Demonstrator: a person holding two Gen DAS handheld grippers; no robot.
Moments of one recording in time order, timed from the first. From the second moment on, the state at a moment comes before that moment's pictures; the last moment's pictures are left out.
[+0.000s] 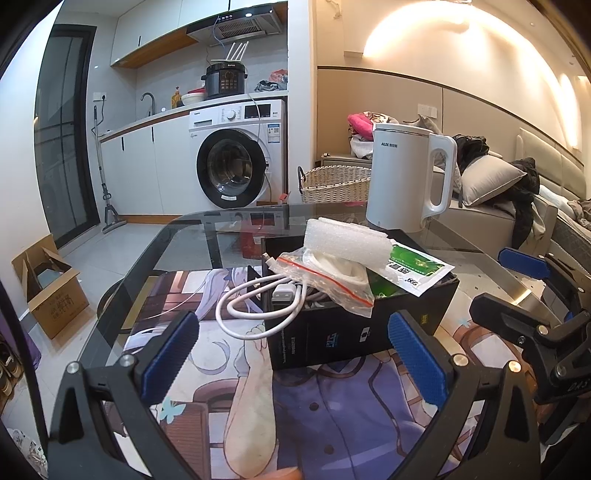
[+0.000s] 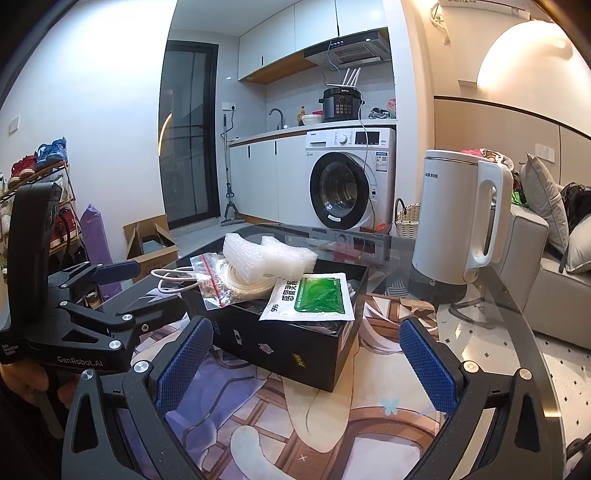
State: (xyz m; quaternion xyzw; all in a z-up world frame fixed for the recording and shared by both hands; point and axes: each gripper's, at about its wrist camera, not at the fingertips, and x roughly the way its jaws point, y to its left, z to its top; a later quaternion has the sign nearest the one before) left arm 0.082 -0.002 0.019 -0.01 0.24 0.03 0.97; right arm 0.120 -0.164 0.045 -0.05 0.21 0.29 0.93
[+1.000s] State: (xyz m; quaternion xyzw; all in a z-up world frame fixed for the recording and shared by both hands) left arm 0.082 0.002 0.013 -0.02 0.25 0.02 0.97; right arm 0.115 -0.163 0.040 -0.06 0.22 0.30 0.93
